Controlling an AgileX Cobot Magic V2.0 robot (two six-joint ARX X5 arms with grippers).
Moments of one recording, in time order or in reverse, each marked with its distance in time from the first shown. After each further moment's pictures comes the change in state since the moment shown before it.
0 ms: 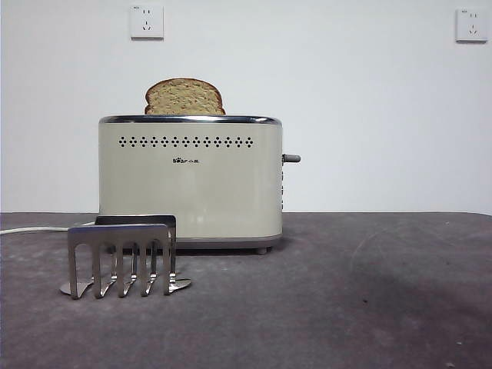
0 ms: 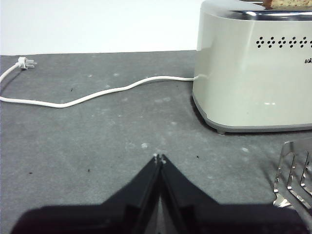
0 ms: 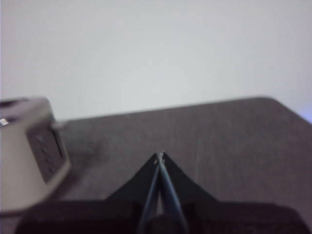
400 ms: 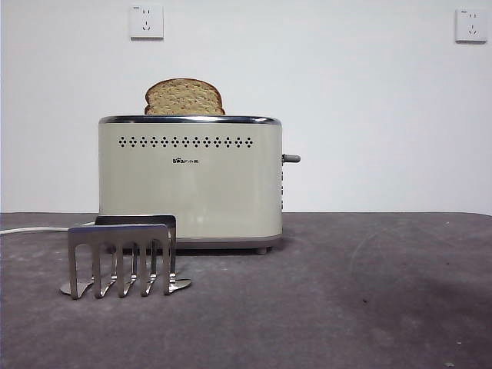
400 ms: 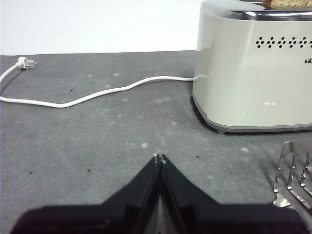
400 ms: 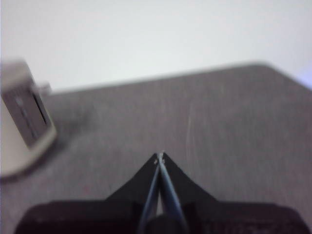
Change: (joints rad) left arm 0.000 0.000 0.000 0.000 -0.001 0.000; right arm -0.001 -0.029 -0.088 -0.061 0.014 0.010
